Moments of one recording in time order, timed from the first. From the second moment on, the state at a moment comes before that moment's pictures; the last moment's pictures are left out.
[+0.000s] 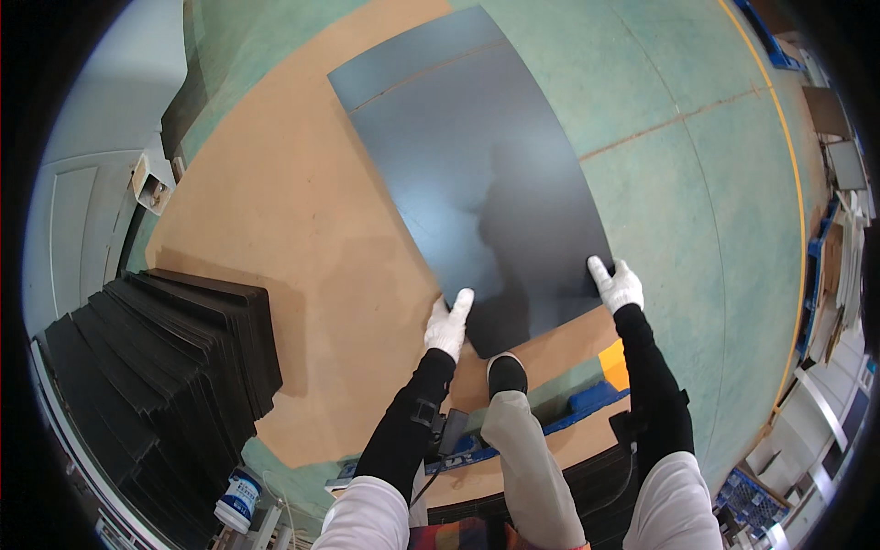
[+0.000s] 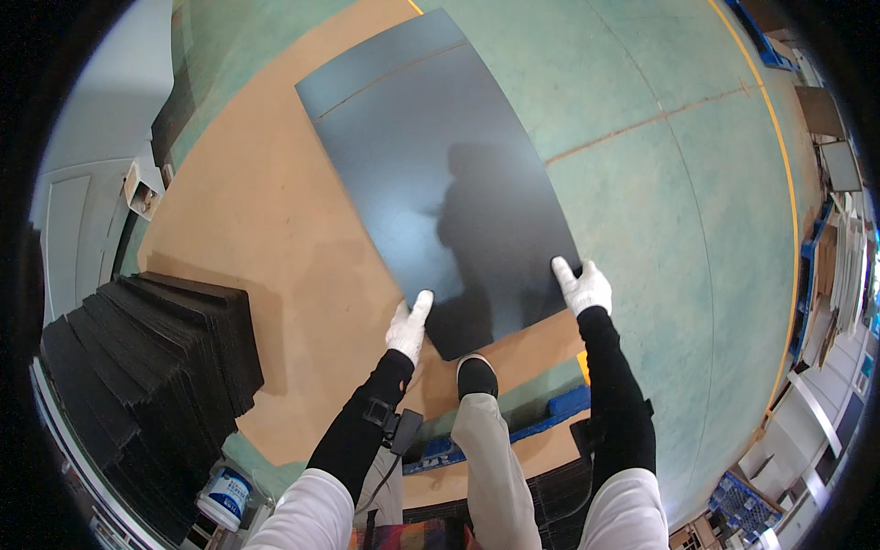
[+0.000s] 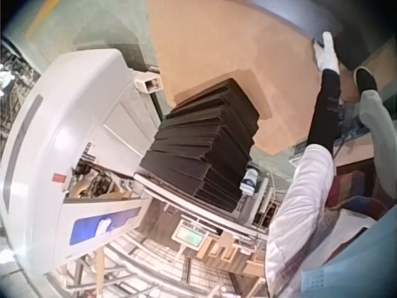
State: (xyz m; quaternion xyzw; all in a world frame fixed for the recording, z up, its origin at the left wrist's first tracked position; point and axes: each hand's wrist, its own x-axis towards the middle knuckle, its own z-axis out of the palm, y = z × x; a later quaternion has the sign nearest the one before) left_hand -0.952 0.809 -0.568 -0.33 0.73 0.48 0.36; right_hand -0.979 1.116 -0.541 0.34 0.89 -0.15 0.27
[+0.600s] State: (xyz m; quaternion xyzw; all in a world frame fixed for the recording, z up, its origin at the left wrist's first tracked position) left_hand -0.966 0.728 -0.568 -0.30 0.84 0.30 0.34; right_hand -0.894 1.010 -0.551 0.38 0.87 -0.21 0.24
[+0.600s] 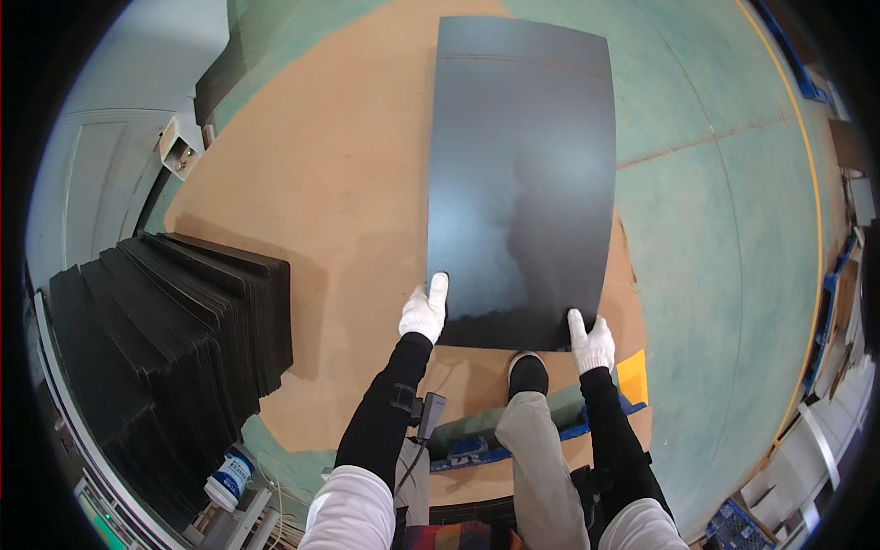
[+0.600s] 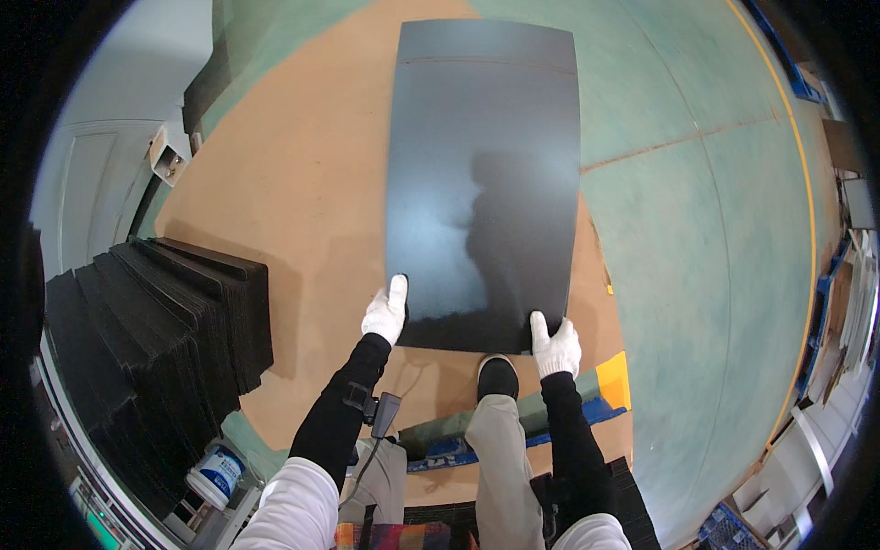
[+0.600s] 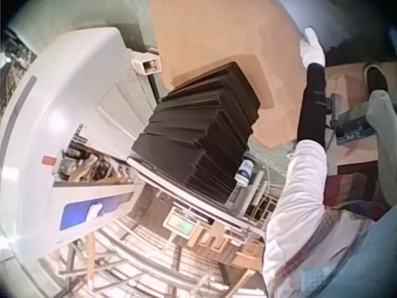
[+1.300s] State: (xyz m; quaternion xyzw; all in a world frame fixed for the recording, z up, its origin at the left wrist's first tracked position) left_hand -0.831 0.664 -0.238 -0.34 0.72 0.33 0.50; right_hand -0.893 1.032 -0.393 0.28 0.88 -0.30 0.24
